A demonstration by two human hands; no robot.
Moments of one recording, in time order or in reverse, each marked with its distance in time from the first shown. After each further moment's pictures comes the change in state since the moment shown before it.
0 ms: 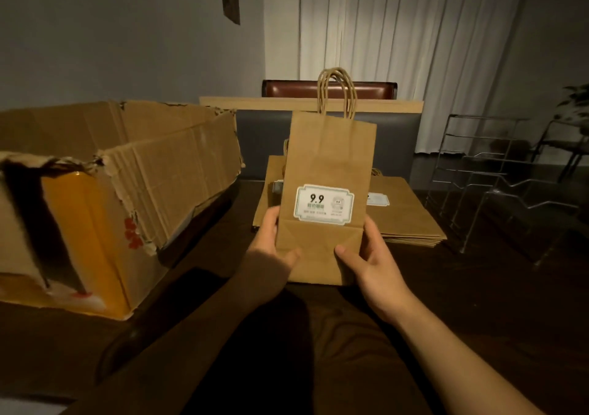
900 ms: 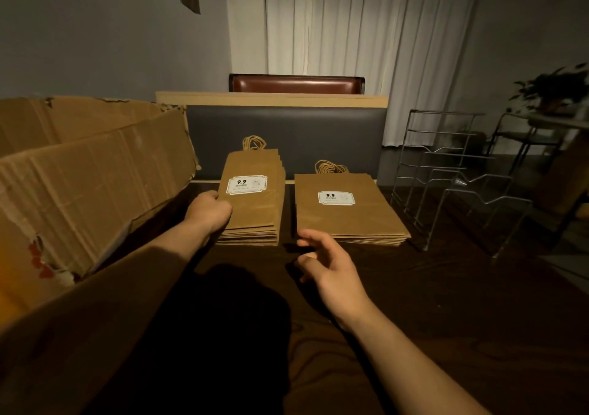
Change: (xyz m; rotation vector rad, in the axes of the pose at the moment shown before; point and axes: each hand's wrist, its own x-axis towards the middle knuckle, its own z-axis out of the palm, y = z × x) left_hand 0.132 -0.020 -0.021 0.365 0.165 -0.509; right_hand 0.010 0.011 -0.008 -0.126 0.080 0.108
